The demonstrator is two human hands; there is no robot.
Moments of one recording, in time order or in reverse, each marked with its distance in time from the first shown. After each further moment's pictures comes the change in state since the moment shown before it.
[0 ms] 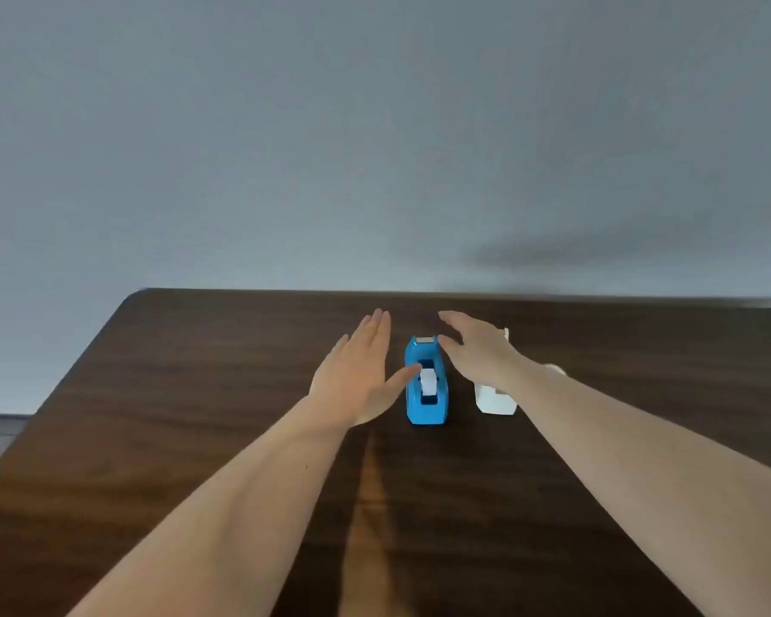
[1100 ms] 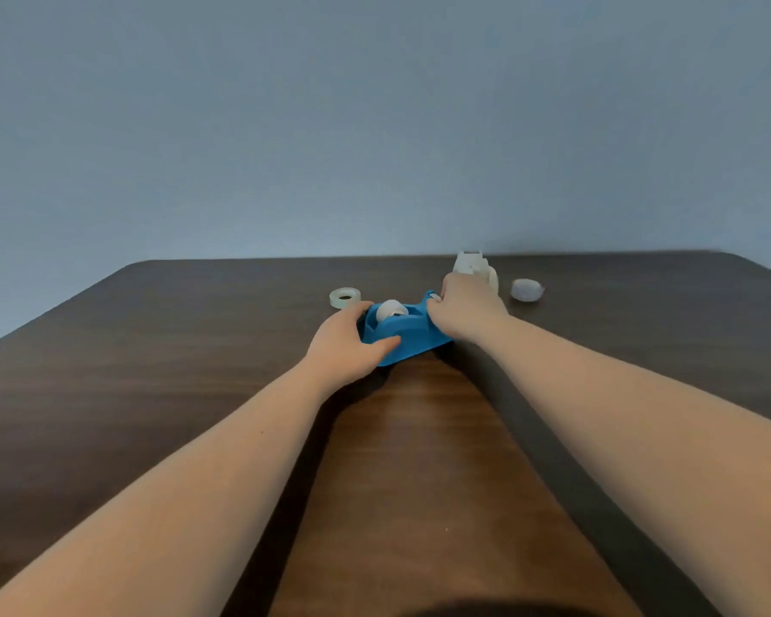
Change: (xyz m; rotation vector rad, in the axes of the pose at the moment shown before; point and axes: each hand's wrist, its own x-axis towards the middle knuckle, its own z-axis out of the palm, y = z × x) left_hand -0.094 -0.022 0.128 -0.543 0.335 0.103; right_hand -0.086 0.038 0.099 -0.191 0.446 -0.061
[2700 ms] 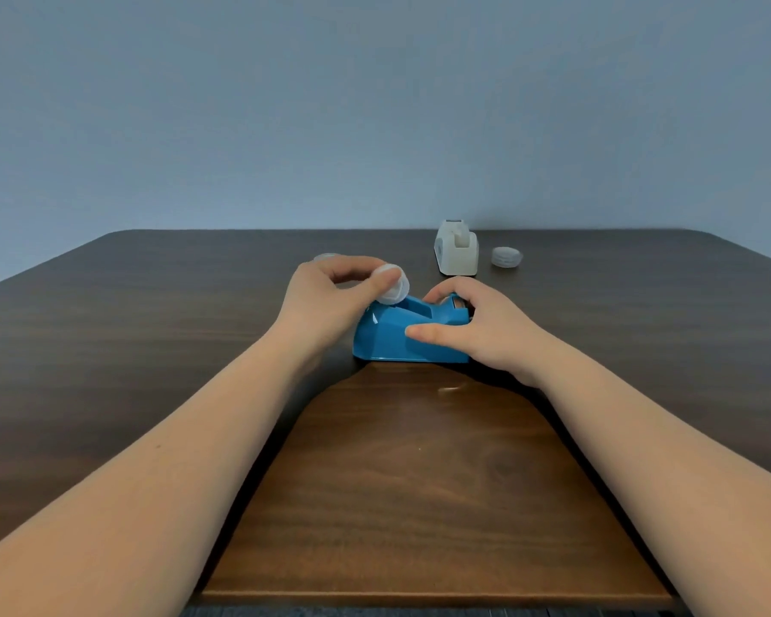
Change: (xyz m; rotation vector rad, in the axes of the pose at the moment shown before) left_hand -0.058 0.029 0.000 -0.475 0.163 0.089; right_hand -0.113 0.040 -0.004 0.507 -0.110 -0.165
